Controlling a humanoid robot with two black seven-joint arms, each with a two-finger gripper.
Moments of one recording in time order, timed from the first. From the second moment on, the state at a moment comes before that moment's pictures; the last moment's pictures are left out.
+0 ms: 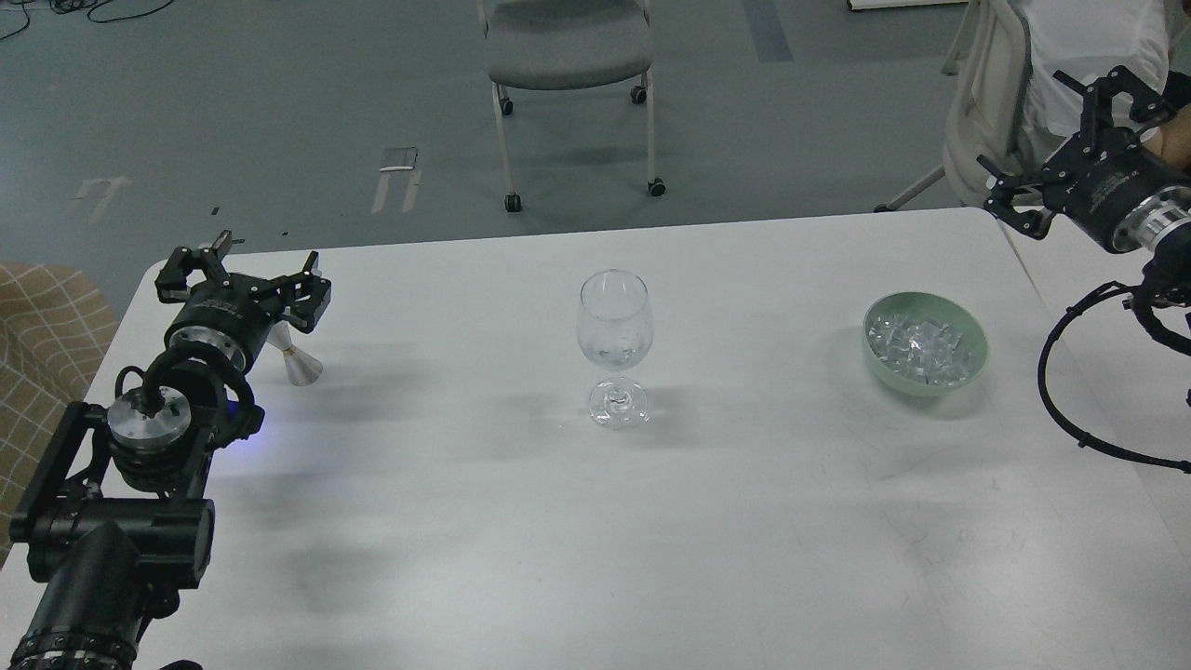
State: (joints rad) left arm -0.38 0.19 -1.59 -0.99 -0.05 -0.03 0.15; right arm 0.68 -0.41 1.37 0.63 -0.31 0.46 -0.22
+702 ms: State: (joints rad) left arm -0.50 0.53 -1.41 -1.11 0.04 -0.20 0.15; right arm 0.70 -0.40 1.39 0.67 -0.30 0.47 -0.20
